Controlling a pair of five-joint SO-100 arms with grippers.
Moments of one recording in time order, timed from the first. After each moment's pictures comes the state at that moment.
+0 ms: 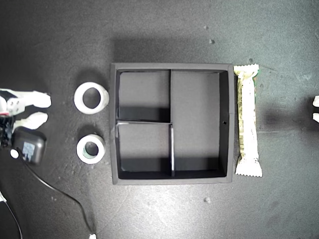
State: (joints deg) arm 0 -1.1 191.2 176.5 77.9 -82.2; arm 1 2.4 191.8 178.3 76.6 96.3
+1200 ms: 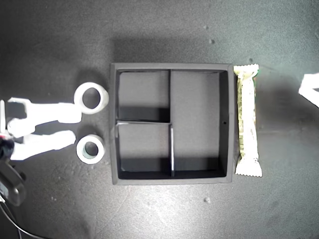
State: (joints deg) arm 0 6.6 176.9 162.8 42.9 -61.0; arm 1 7.0 184.9 160.0 40.3 57.7
